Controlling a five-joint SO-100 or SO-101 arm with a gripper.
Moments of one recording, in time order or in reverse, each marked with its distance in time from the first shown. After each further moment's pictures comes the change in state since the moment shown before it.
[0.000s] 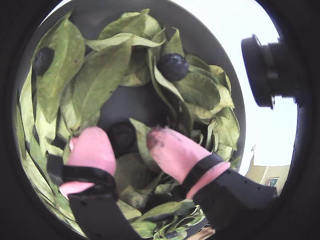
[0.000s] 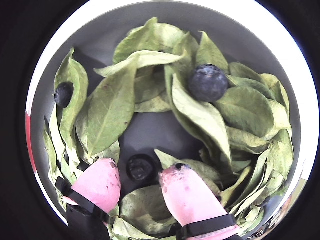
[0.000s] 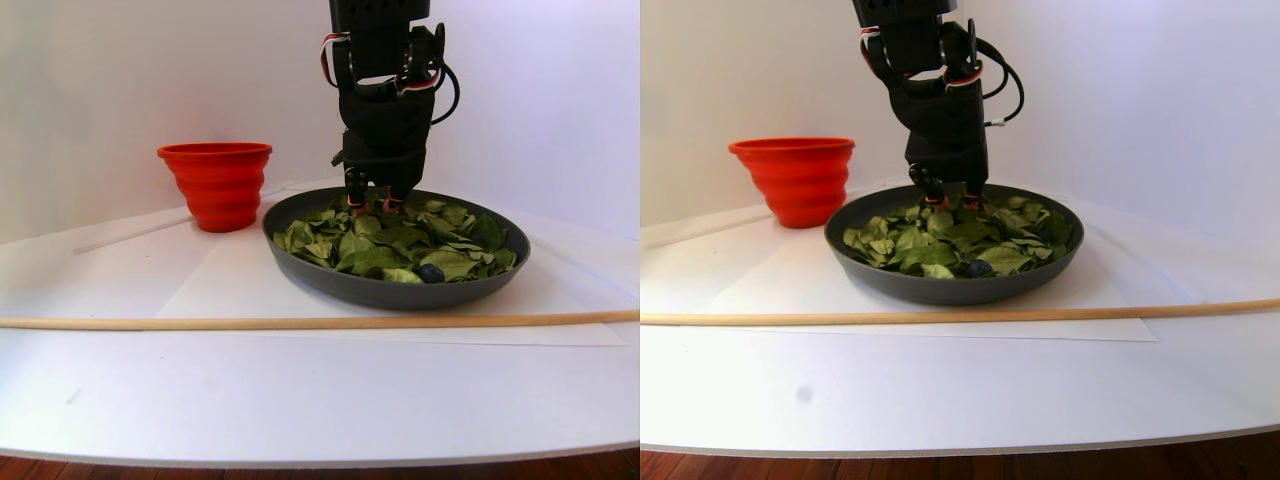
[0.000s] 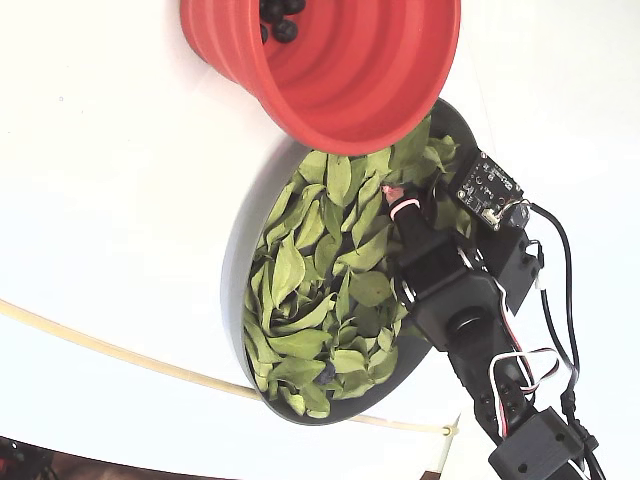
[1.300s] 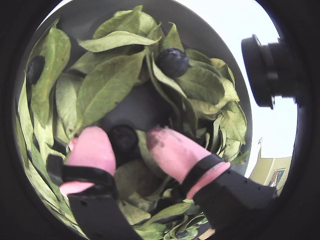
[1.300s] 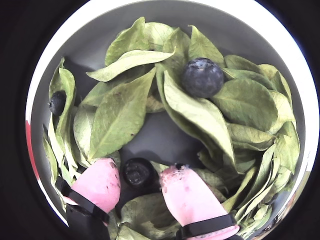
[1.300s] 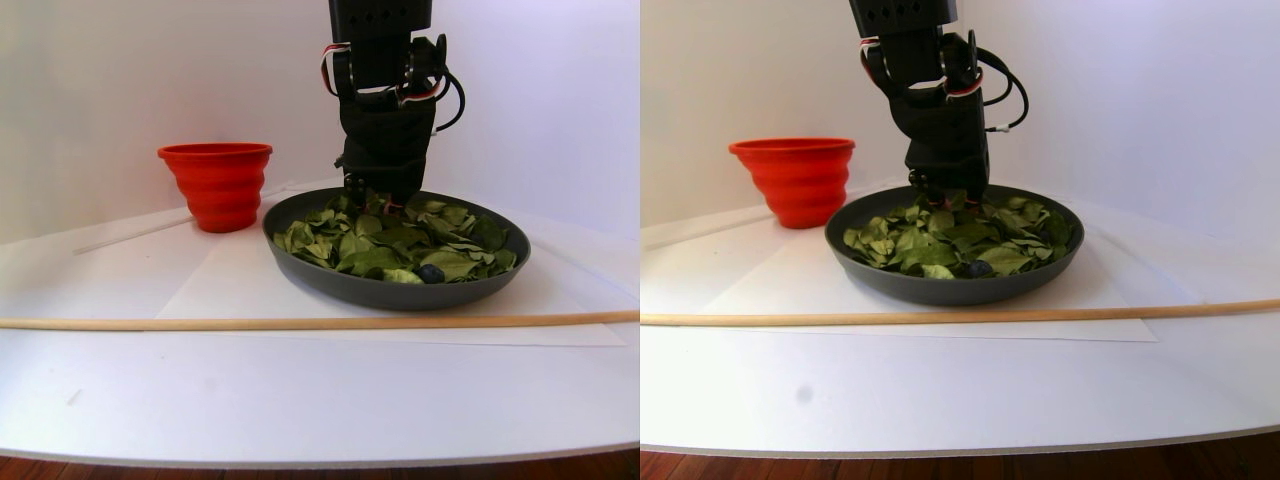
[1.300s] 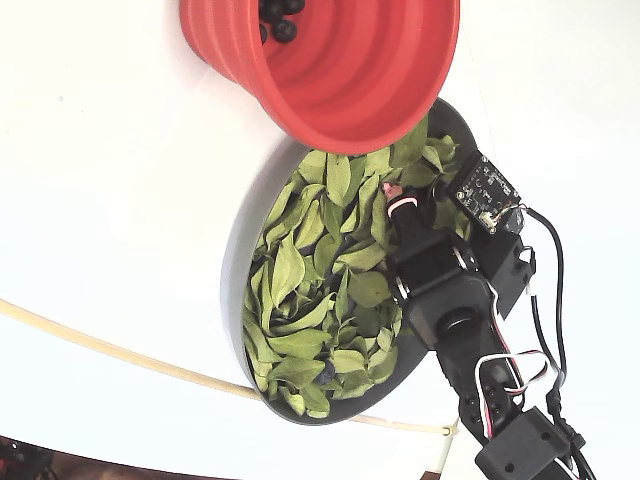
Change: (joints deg) arm 0.0 -2.7 0.1 -3.9 4.6
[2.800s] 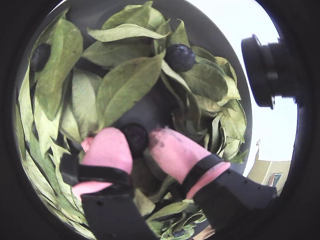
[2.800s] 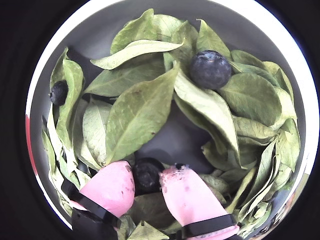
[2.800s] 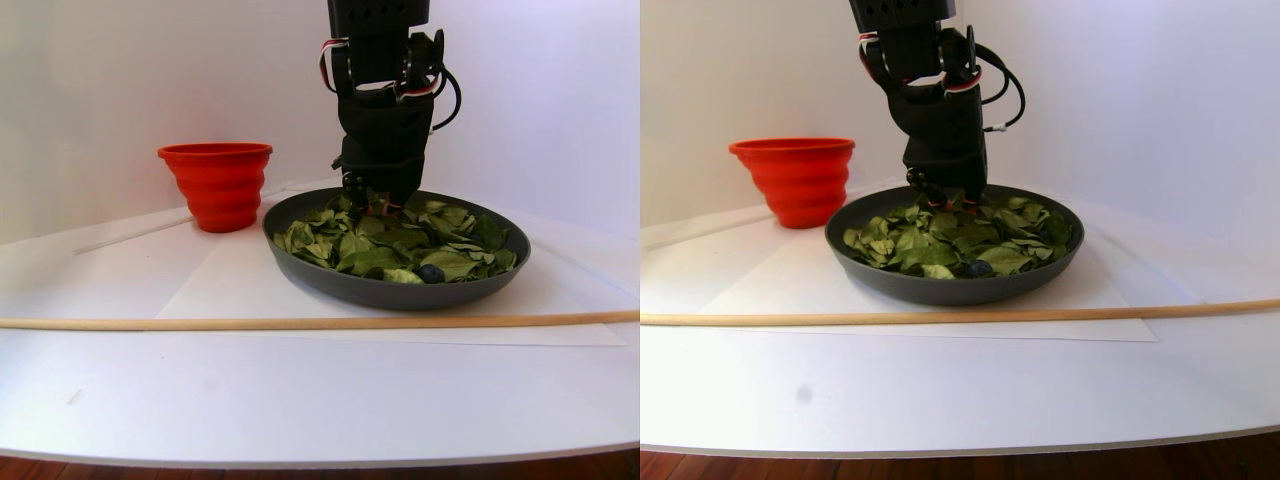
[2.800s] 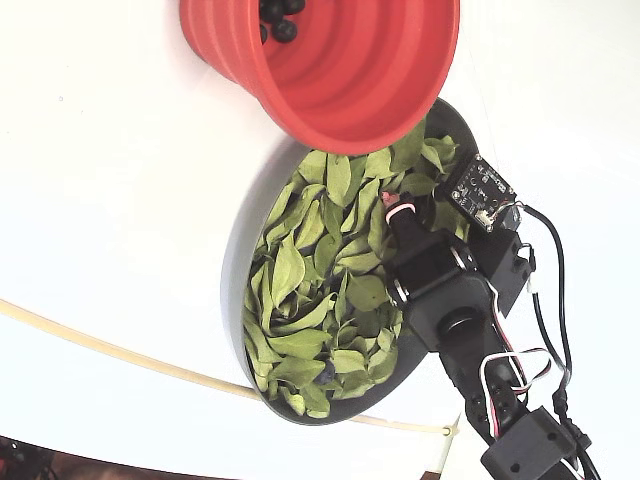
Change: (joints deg) arm -0.1 1.1 -0.1 3.6 -2.0
